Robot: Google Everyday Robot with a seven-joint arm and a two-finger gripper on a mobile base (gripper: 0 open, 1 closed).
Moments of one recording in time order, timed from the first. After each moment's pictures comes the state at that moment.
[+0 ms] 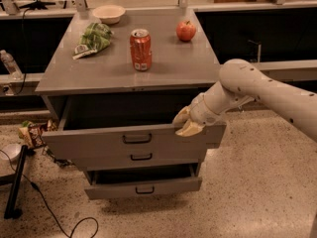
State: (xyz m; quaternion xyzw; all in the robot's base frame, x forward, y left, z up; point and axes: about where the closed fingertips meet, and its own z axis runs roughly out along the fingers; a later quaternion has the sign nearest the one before) arm 0.592 -0.089 0.675 -0.73 0.62 0.17 0.24
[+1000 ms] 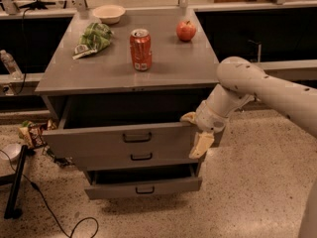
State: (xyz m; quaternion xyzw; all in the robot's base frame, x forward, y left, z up) arm 0.540 -0.117 0.665 -0.74 0.63 0.21 0.12
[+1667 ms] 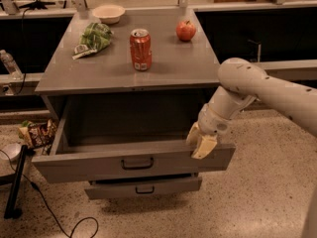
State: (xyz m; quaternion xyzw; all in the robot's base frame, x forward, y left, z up) arm 0.523 -0.127 0.668 -0.74 0.64 0.21 0.09
